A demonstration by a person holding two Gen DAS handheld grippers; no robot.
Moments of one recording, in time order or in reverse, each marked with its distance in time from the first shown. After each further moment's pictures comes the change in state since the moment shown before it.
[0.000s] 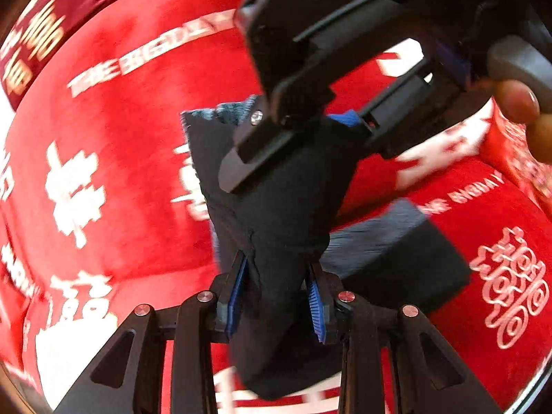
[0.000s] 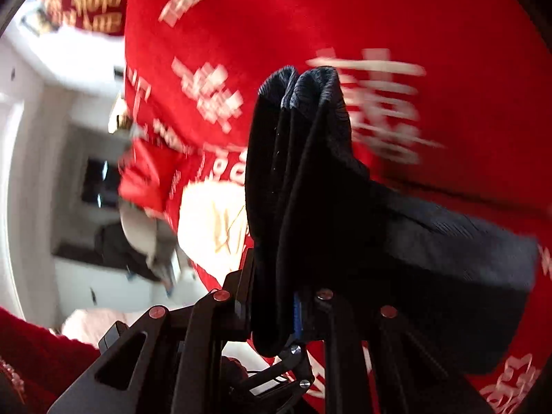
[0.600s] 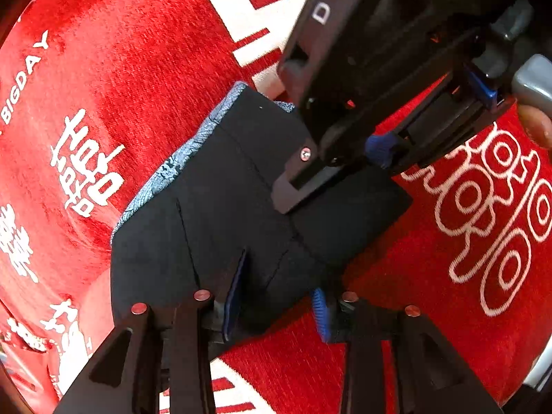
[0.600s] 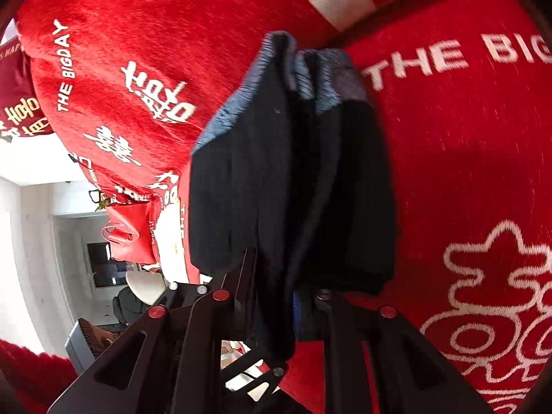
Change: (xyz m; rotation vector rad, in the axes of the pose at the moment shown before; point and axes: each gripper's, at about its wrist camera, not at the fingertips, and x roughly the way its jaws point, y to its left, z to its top) left arm 0.043 -0.172 -0.053 0.297 0.220 -0.087; right arm -0.011 -0.187 -0.100 0.343 -0.027 -0.035
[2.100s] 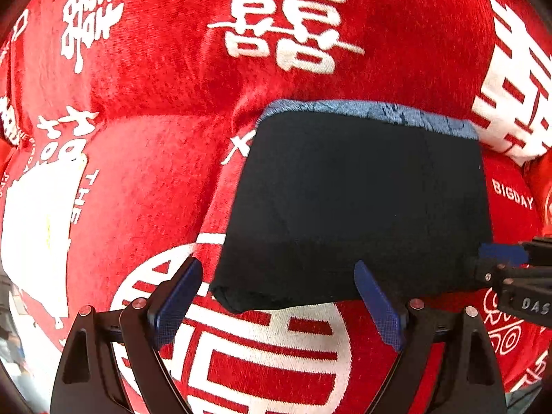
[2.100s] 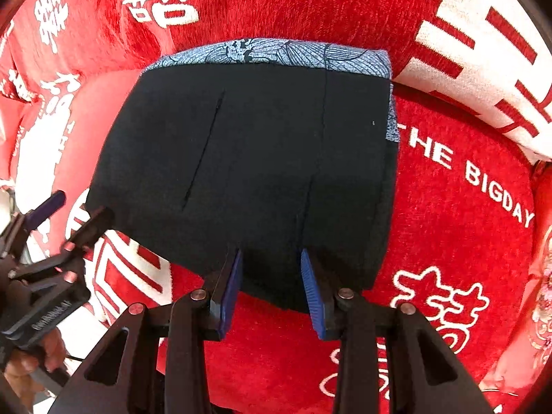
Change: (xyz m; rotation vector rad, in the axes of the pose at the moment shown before) left arm 0.003 0.184 -0.083 -0.762 0.210 -0.020; right arm 0.070 0.101 -0.017 -0.399 0.114 -0.728
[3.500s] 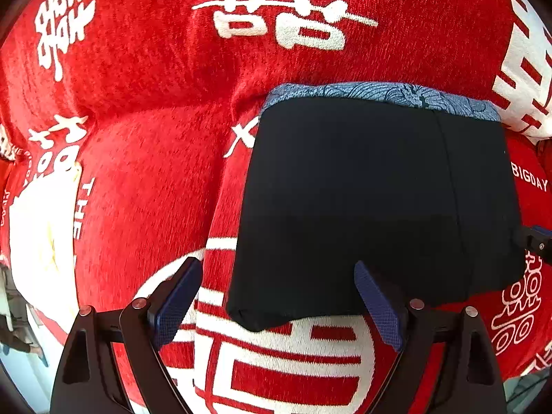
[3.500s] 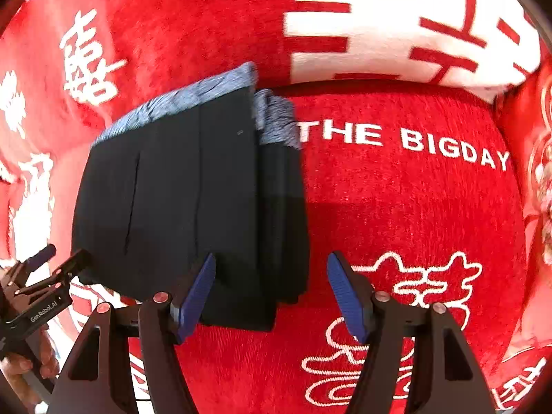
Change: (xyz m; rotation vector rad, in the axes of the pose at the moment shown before) left arm 0.030 0.004 0.025 0.090 0.128 0.035; right arm -0.015 -0.082 -0.014 0.309 -0.143 0.041
